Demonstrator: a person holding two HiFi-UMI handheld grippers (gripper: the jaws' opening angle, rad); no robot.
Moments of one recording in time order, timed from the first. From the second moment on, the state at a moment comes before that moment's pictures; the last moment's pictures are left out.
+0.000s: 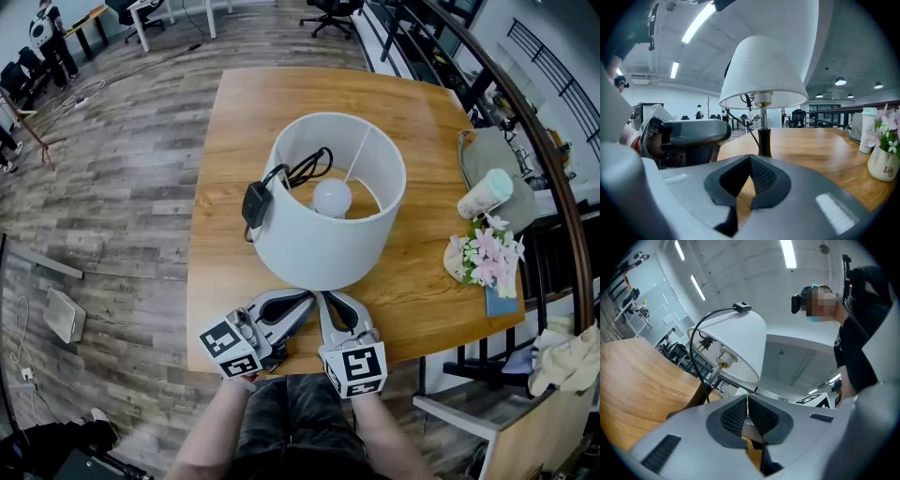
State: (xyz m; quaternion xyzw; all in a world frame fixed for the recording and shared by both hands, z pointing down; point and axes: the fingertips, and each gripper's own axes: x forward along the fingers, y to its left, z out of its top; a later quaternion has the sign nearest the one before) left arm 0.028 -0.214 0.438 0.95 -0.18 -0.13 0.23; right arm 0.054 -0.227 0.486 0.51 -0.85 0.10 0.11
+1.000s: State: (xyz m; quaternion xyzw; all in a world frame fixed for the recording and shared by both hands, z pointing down) left arm 0.006 -0.194 0.433 0.93 -0.32 -0.05 0.15; right arm 0.035 -0.186 0.438 0.52 -0.85 0.05 0.07
